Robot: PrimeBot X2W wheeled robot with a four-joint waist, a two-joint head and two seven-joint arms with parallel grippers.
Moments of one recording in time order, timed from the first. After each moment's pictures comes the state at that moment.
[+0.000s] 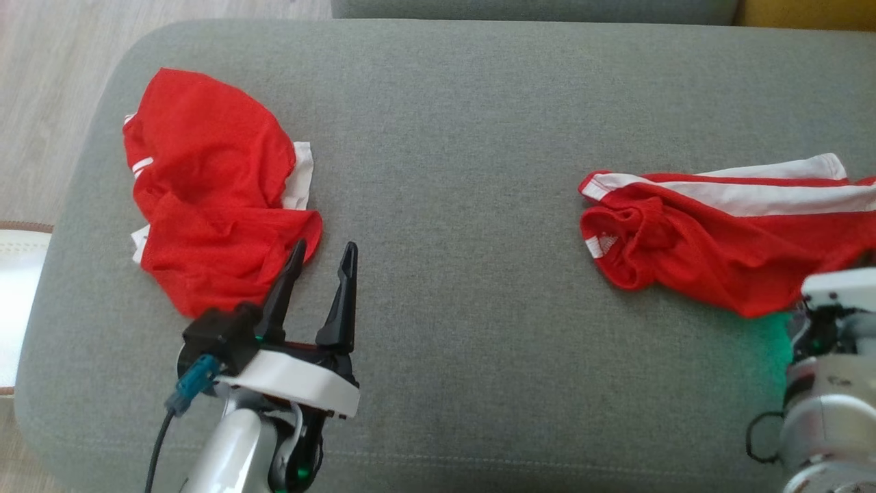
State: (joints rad) left arm -0.13 0.04 -0.31 0.17 -0.33 -0.04 -0.25; right arm -0.69 -0.05 -0.97 1.06 0.13 0.13 -0.18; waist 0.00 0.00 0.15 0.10
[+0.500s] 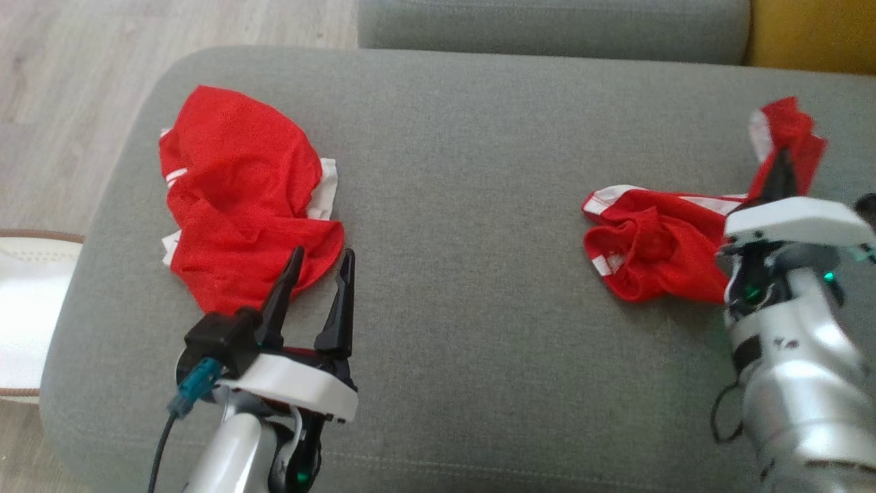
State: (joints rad) left arm -0.12 0.04 -0.31 0.19 -0.32 -0.03 -0.25; right arm -0.74 -0.05 -0.33 1.05 0.55 0.13 -0.24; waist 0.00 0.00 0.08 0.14
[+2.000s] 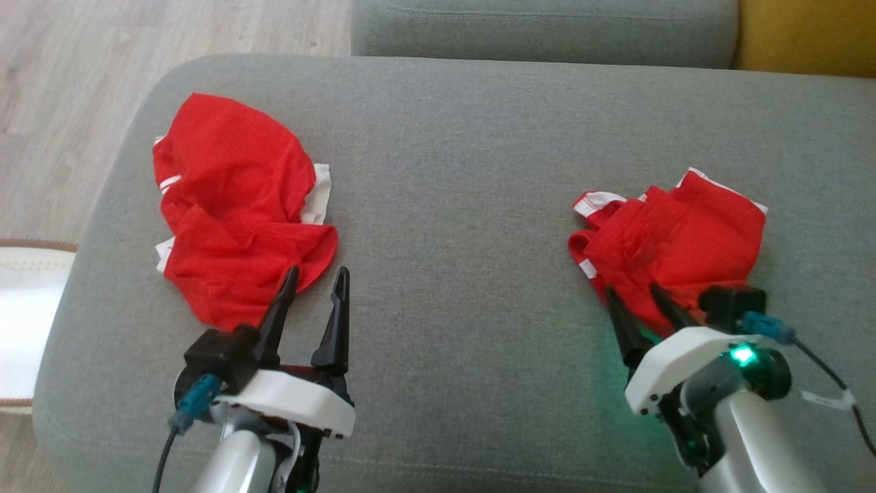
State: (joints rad) left arm -0.08 0.04 -0.31 0.19 -0.32 0.00 -0.25; right arm -0.20 -0.05 0.12 0.45 0.28 0.13 0.14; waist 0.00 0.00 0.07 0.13
